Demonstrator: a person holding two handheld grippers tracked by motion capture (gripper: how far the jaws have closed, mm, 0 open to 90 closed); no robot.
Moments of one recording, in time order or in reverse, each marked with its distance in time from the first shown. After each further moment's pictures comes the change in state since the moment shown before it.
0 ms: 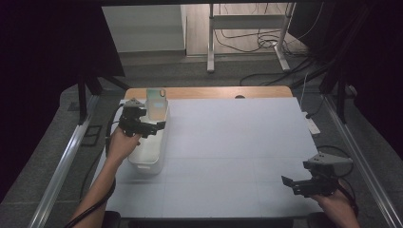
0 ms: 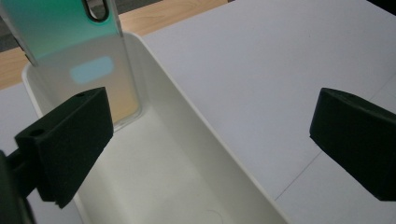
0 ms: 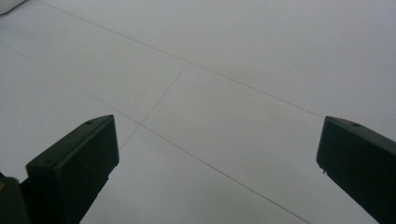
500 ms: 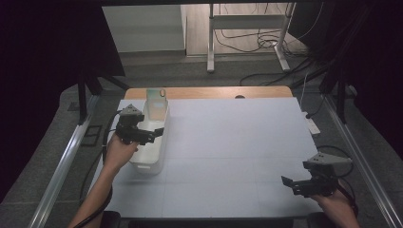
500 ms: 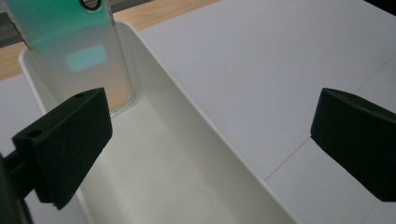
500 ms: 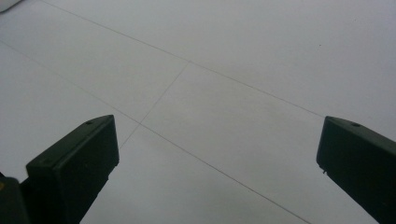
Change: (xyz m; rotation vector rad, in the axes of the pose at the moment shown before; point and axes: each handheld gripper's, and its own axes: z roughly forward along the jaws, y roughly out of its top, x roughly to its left) left arm -0.012 -0.017 -0.015 -0.021 0.013 0.008; right arm 0.000 0.000 0.000 0.004 -0.002 -0.006
